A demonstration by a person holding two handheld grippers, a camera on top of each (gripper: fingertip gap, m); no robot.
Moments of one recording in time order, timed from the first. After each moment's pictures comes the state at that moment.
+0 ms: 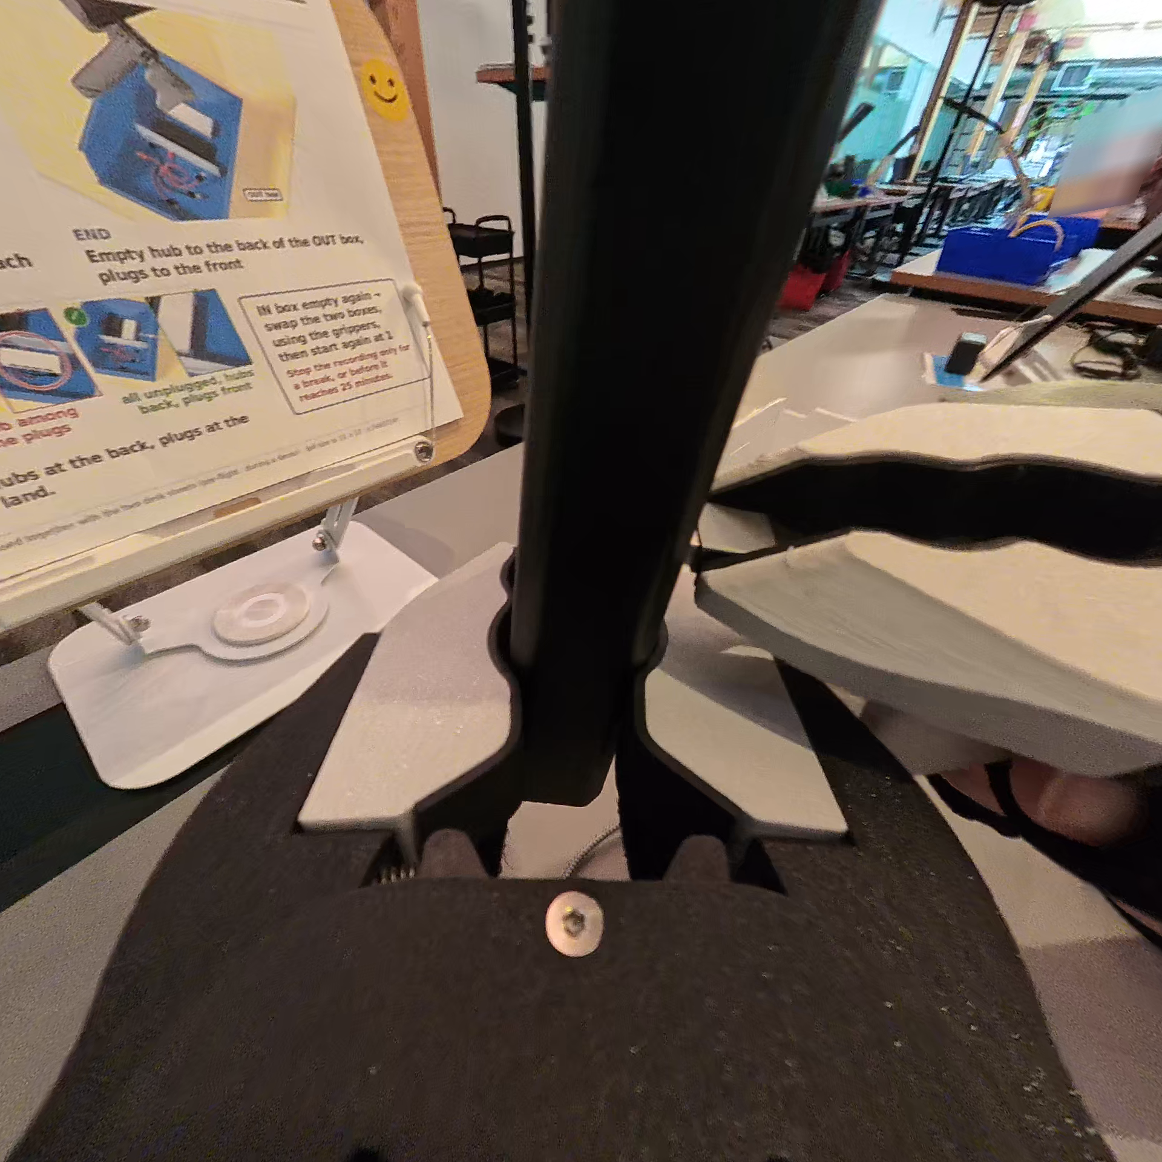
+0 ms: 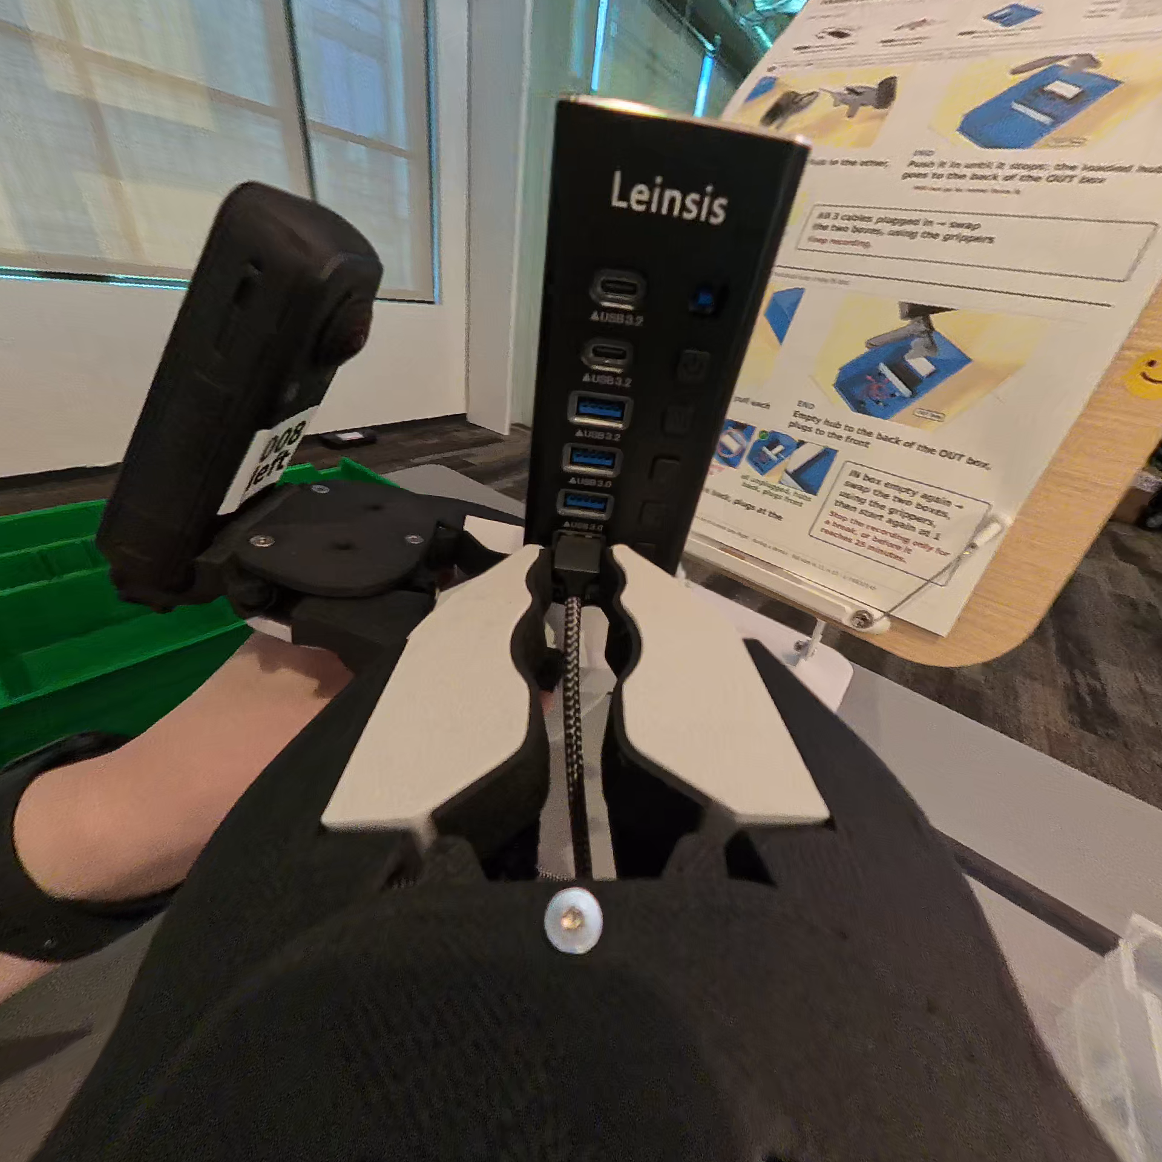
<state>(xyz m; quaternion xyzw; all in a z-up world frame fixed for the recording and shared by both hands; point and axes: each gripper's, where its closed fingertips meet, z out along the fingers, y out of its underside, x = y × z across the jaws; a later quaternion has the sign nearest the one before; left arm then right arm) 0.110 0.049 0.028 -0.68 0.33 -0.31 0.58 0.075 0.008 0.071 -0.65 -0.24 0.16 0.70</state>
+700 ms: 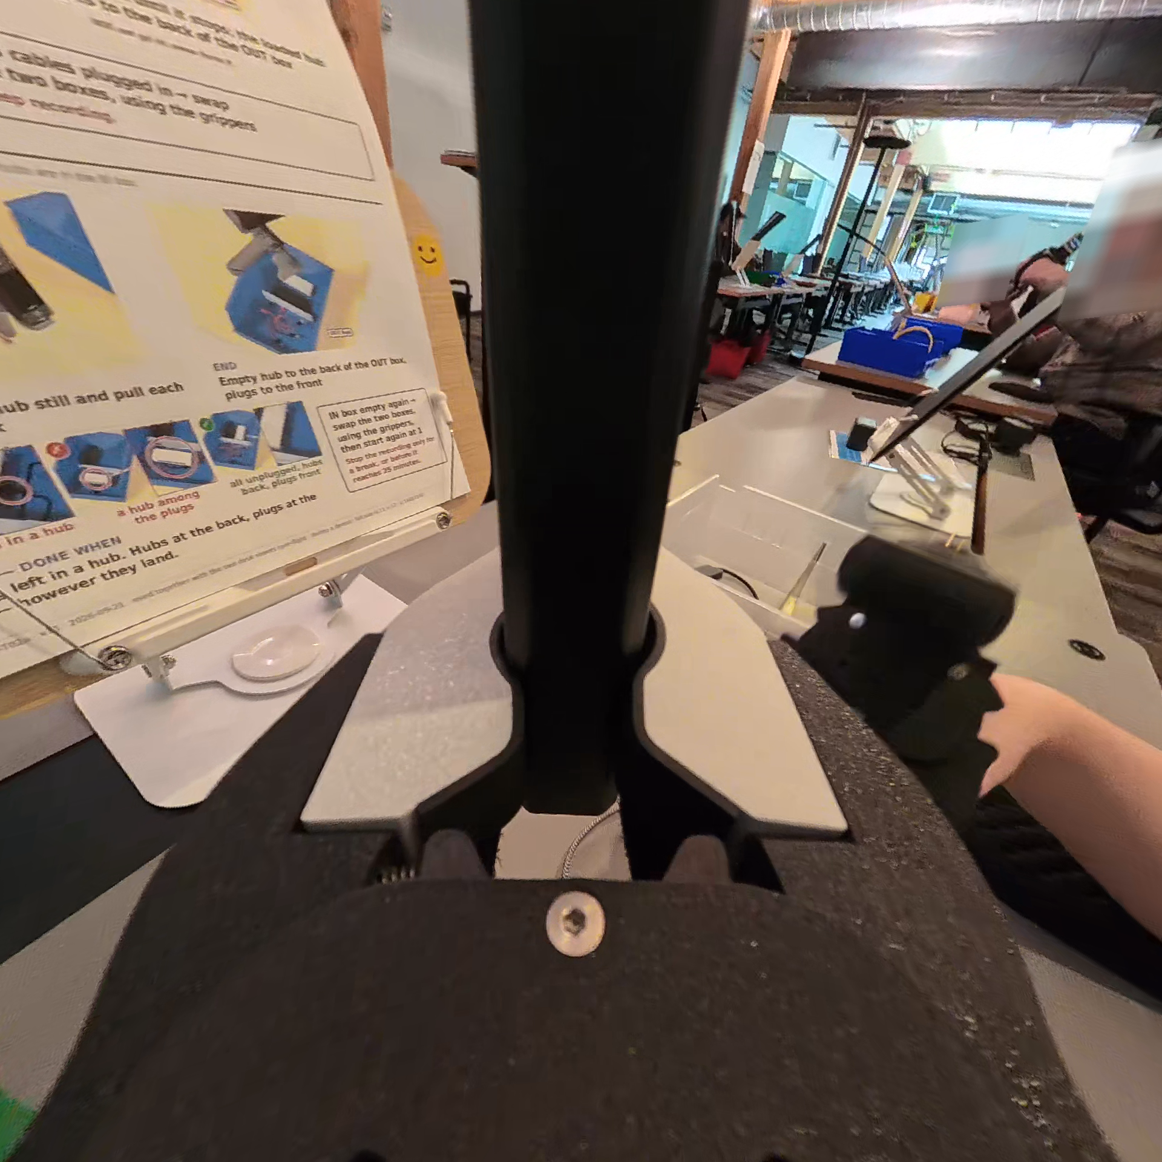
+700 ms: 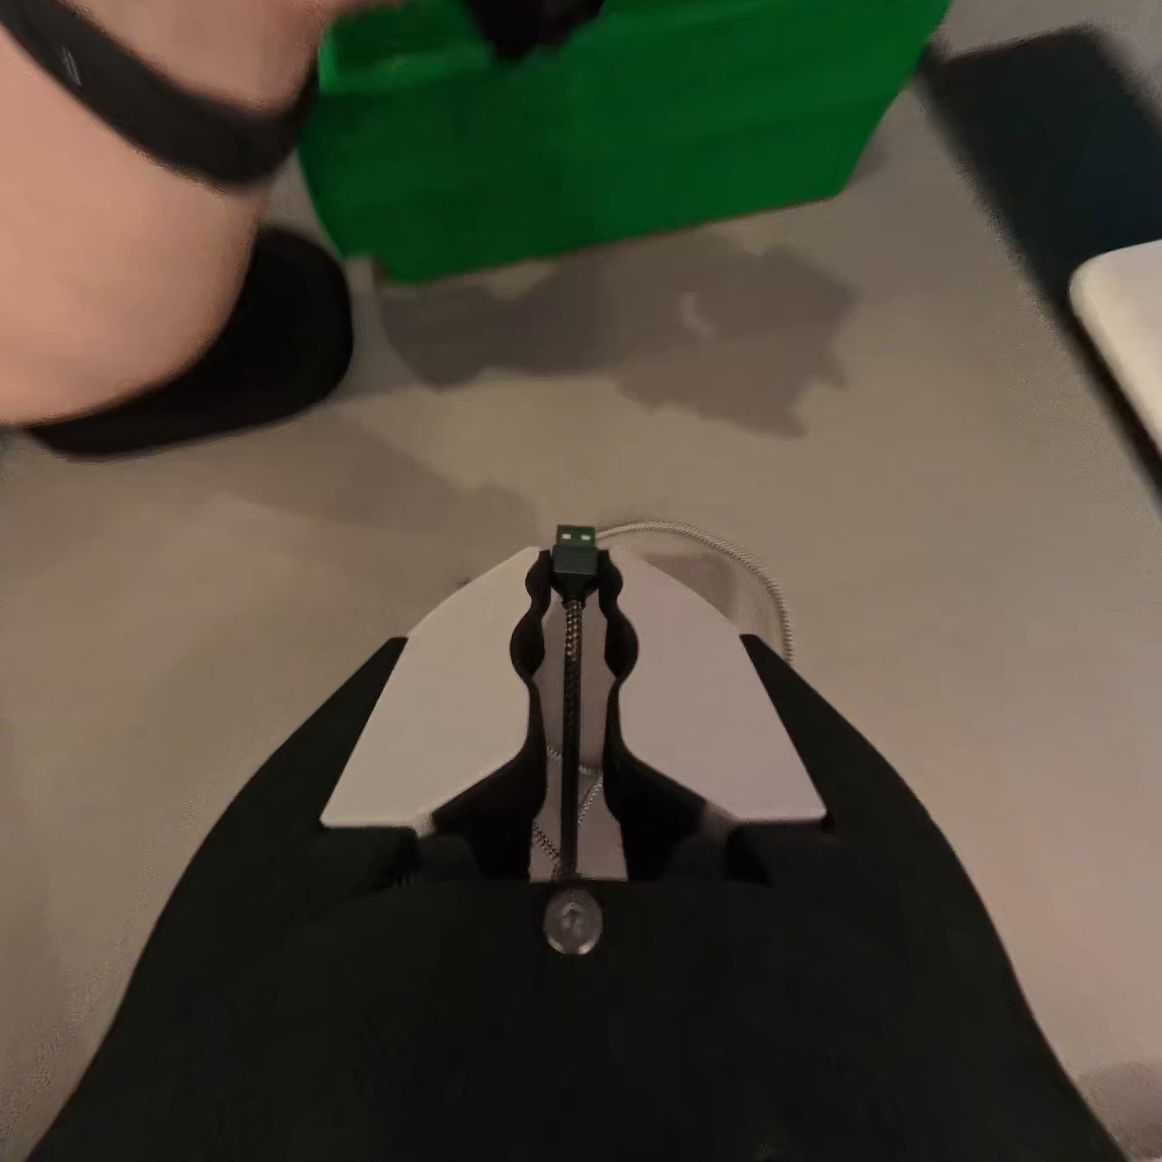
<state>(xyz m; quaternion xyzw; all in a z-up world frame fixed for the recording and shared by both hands) 0.062 0.034 0.089 -0.65 0.32 -0.37 0.58 0.062 -0.054 -0.069 -0.74 -0.53 0.27 0.31</state>
